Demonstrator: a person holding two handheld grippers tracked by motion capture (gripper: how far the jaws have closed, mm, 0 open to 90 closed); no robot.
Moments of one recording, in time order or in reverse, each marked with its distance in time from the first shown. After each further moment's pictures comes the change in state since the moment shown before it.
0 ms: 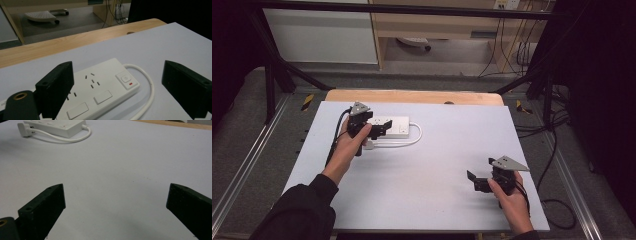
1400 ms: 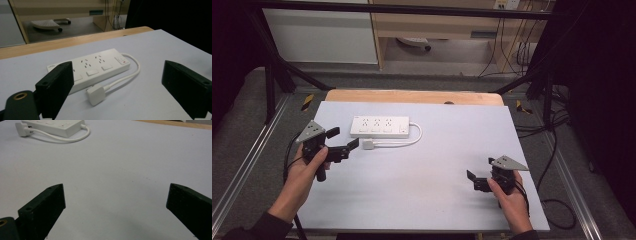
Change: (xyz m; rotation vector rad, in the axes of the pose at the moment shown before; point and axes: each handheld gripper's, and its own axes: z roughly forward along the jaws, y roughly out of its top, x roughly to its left) left arm 0.011 -0.037 -0.132 -0.095 -0.004 -0.015; right arm 0.001 0.001 0.001 0.004 -0.009 0.003
